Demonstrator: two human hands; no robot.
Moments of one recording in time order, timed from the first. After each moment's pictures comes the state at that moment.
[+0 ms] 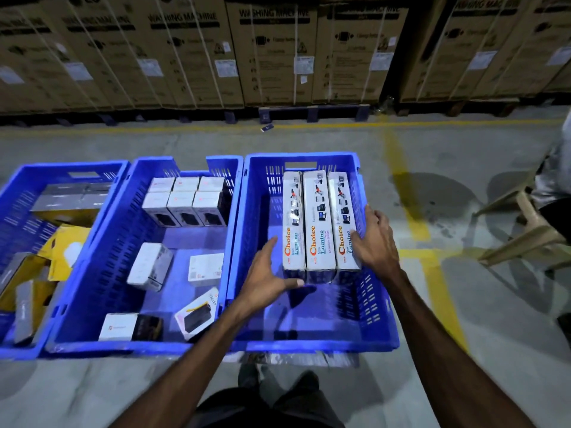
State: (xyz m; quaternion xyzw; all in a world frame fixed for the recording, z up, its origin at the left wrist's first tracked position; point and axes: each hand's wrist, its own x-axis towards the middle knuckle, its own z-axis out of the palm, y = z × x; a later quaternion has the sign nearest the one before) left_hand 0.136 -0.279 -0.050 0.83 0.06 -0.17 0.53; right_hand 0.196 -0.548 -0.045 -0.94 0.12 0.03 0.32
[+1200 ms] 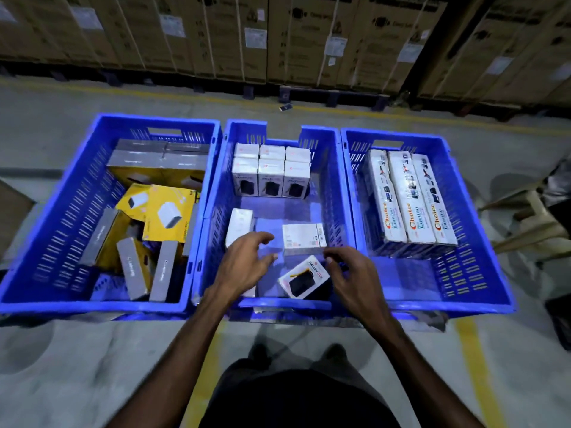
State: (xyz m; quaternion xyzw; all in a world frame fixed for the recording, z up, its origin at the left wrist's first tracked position) left_hand 0.103 0.033 -0.062 0.92 -0.05 -0.07 0.37; right_hand 0.052 -0.217 -0.028 -0.92 -0.01 -0.06 0.38
